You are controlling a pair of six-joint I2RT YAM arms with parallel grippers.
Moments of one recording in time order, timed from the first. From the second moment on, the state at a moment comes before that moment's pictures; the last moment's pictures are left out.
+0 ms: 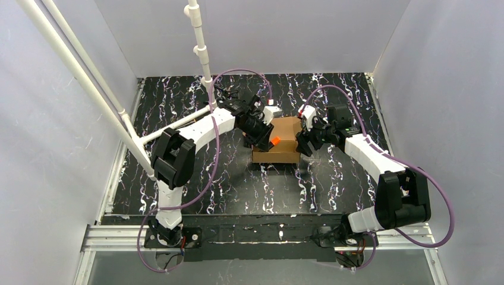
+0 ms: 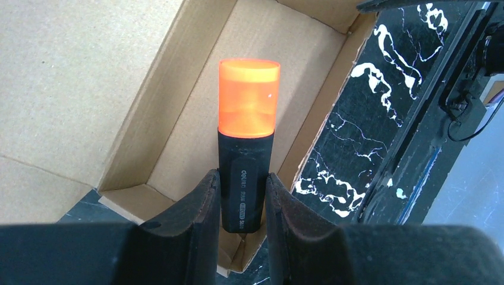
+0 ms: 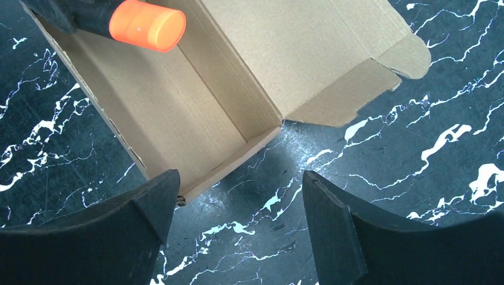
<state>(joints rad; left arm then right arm) -0.63 1.99 1.62 -0.72 0.58 0.16 0.24 1.41 0.91 -0.35 -0.56 -0.53</state>
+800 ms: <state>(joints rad) -0.61 1.61 1.33 -0.53 0.32 -0.05 0.24 1.41 0.91 -0.37 -0.62 -0.57</state>
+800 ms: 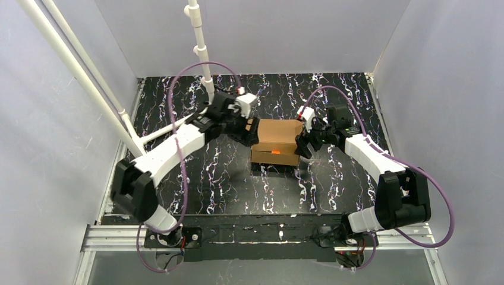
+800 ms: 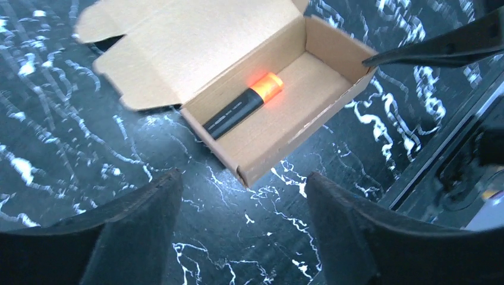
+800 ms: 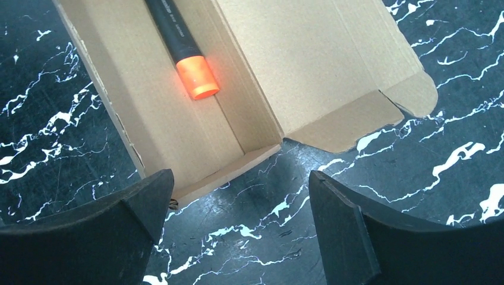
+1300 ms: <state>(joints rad) -0.38 1.27 0.84 -0.24 0.44 -0.41 0.30 1.37 0.87 -0.48 -0.69 -0.81</state>
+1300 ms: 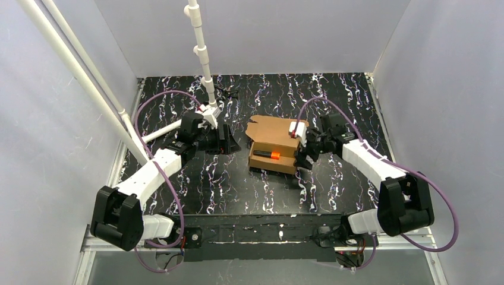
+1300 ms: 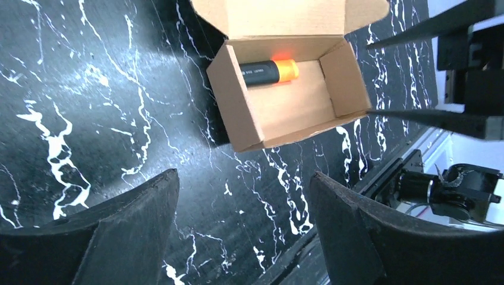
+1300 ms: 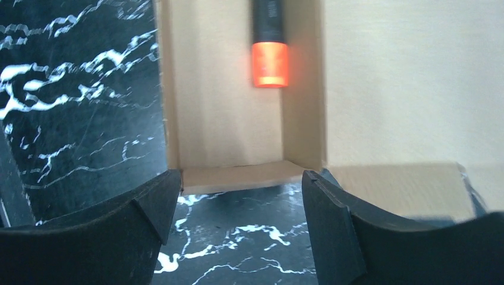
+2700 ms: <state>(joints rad) -0.13 1.77 1.28 -0.67 -0.08 0.01 0.43 1.32 0.90 -0.59 -0.69 -0.79</state>
